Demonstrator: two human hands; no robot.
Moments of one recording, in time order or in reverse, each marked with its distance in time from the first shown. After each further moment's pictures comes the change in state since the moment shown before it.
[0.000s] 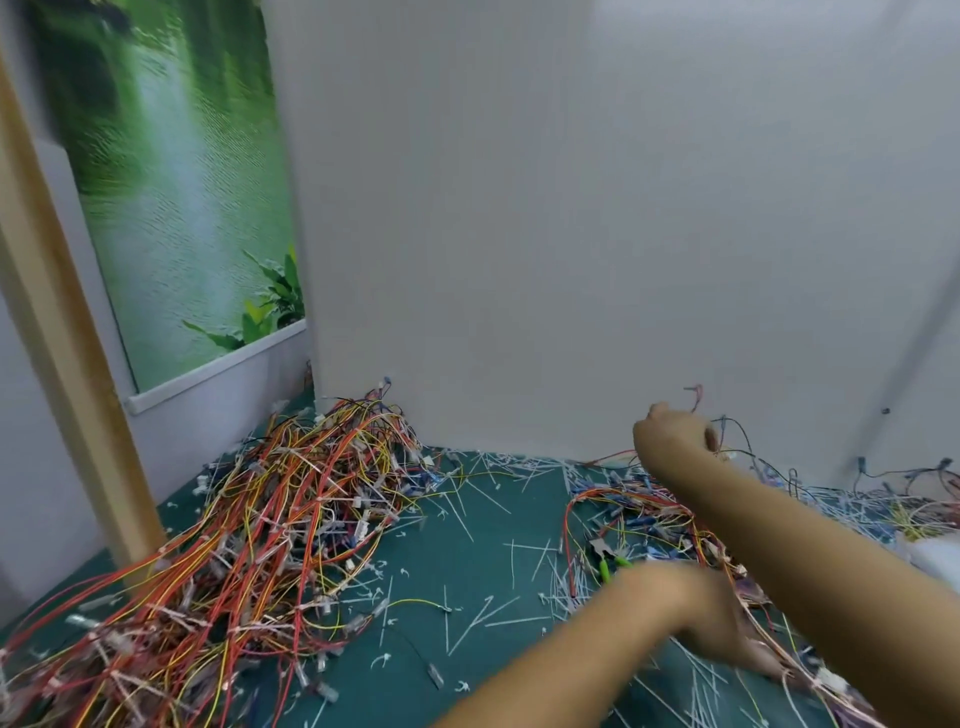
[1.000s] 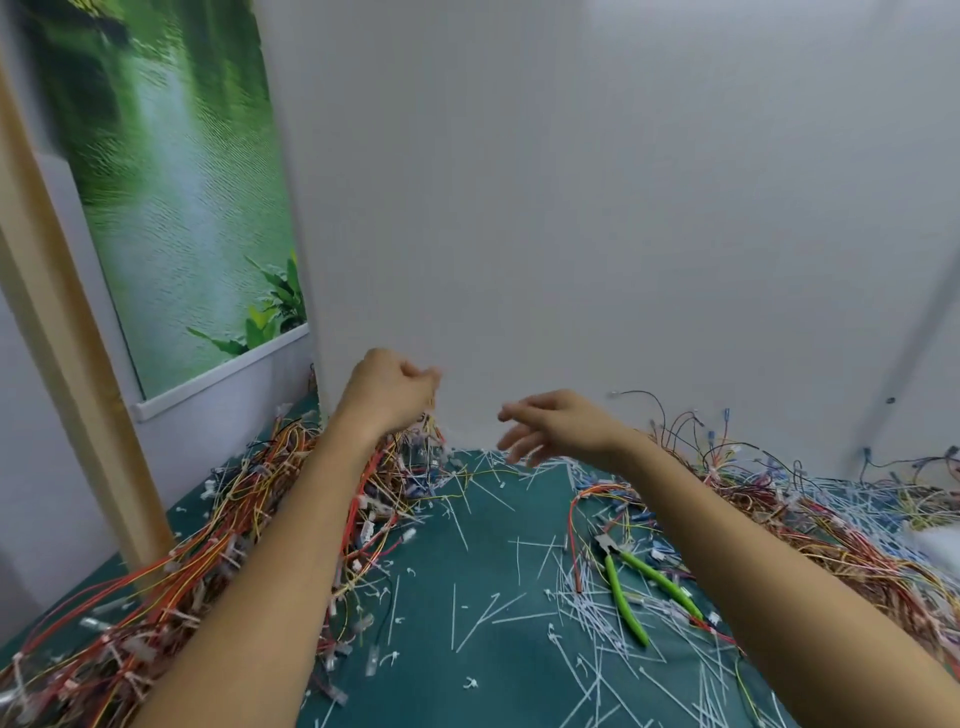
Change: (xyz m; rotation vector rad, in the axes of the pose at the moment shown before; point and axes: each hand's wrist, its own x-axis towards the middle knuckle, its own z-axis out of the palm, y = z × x) left_hand -0.146 -0.189 -0.139 -0.440 1.091 -0.413; right_hand -0.036 -0.058 -0.049 1.748 -0.243 -0.687
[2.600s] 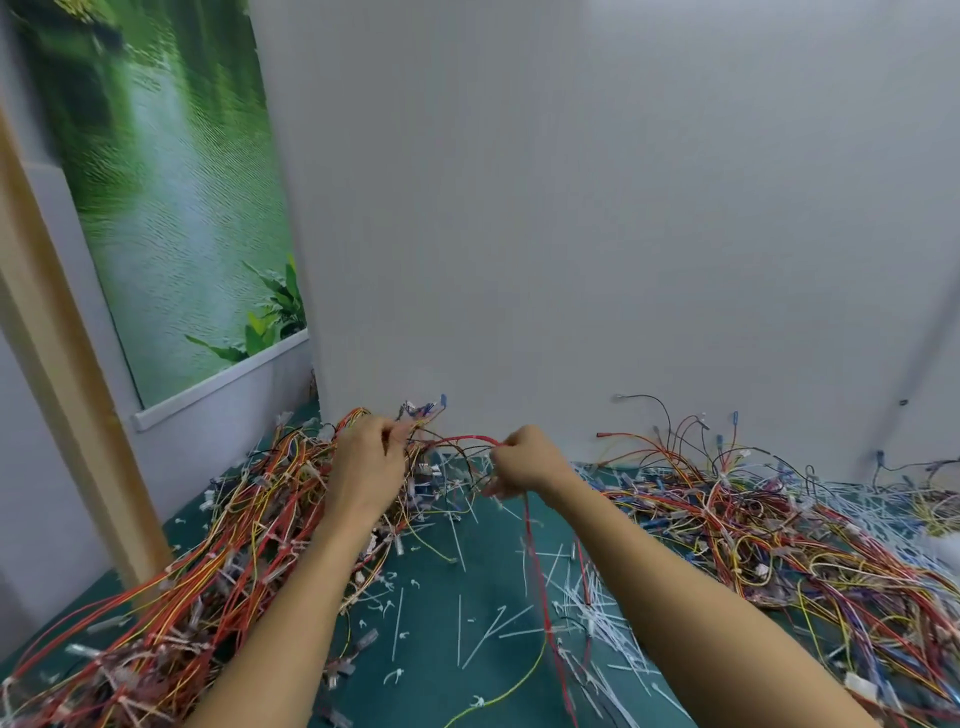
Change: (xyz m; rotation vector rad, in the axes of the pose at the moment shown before) left_hand -0.003 -0.102 0.050 0.122 0.221 0.132; right_hand 0.040 0.029 0.058 -0.221 0.266 0.195
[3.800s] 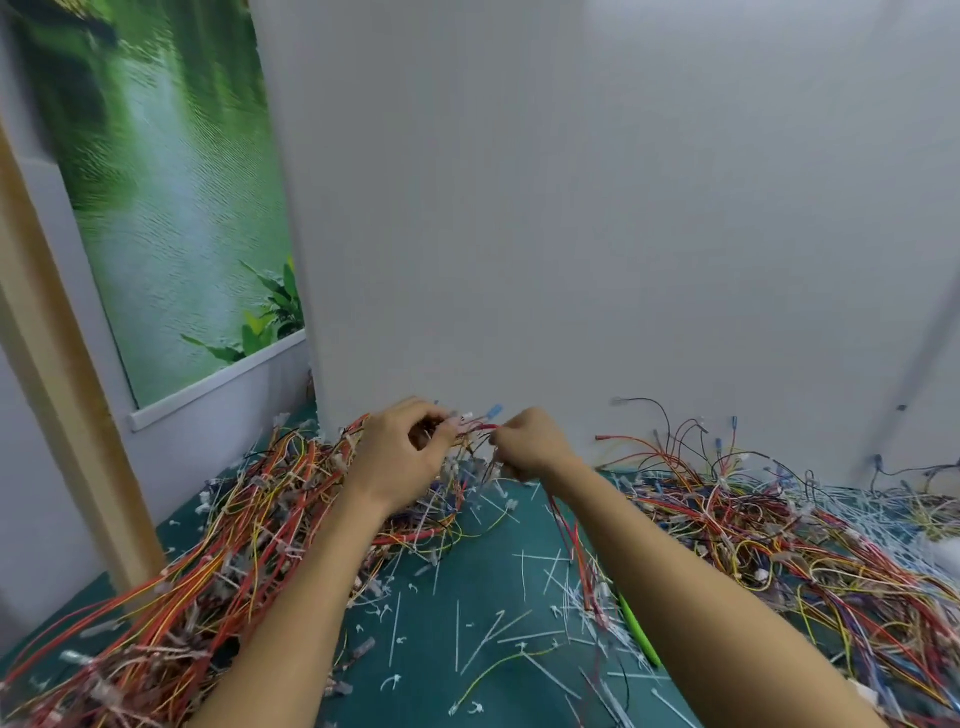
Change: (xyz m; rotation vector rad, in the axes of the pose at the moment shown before) left_hand -0.006 0.050 -0.022 -0.193 -0.104 0.284; right_hand 0.001 -0.018 -0.014 -0.033 0.131 -0.028
